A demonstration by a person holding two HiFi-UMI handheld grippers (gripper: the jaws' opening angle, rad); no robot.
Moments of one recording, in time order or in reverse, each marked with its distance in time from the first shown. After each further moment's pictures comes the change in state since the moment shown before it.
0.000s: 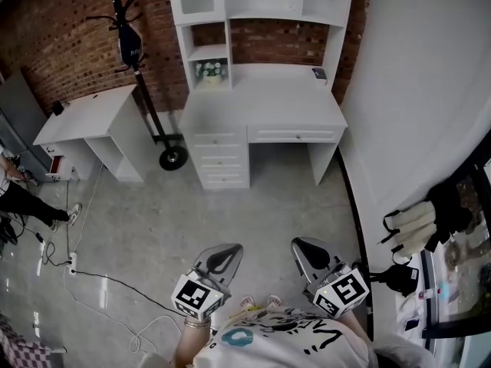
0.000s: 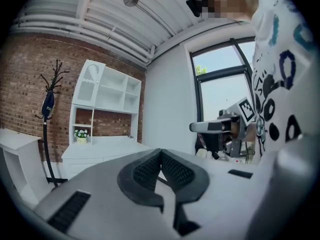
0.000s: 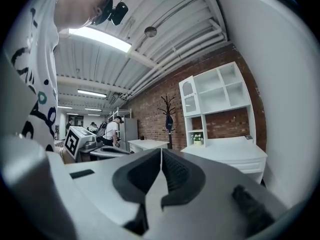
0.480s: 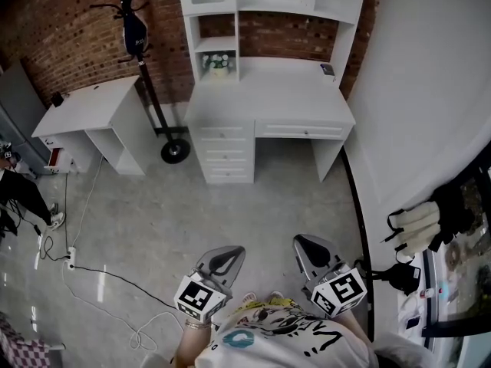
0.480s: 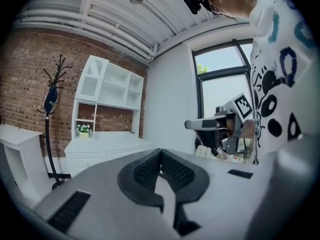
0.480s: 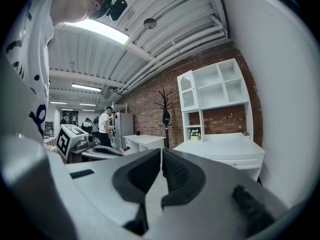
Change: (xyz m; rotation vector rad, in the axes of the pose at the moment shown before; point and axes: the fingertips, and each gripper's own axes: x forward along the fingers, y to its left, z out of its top) left arm -0.021 0.028 -0.025 -0.009 0.039 -0.007; right arm 0.040 0.015 -0.014 0.004 0.055 -0.058
